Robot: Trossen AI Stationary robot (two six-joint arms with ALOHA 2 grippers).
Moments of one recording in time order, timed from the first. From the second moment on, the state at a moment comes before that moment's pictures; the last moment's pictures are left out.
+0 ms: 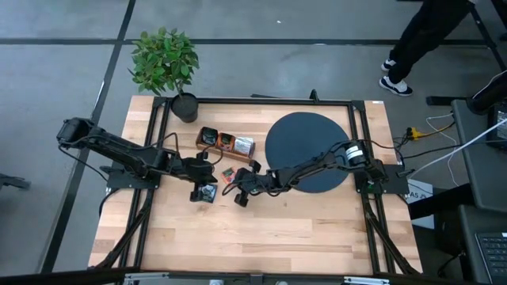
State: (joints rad) left arm -0.18 1.08 0.46 -0.16 -0.12 -0.14; right arm 0.15 2.18 1.31 0.19 0.33 0.37
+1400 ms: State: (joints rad) left arm -0.18 1.08 0.46 -0.04 -0.08 -0.41; right arm 0.25 2.13 1.31 -0.19 0.13 0.12
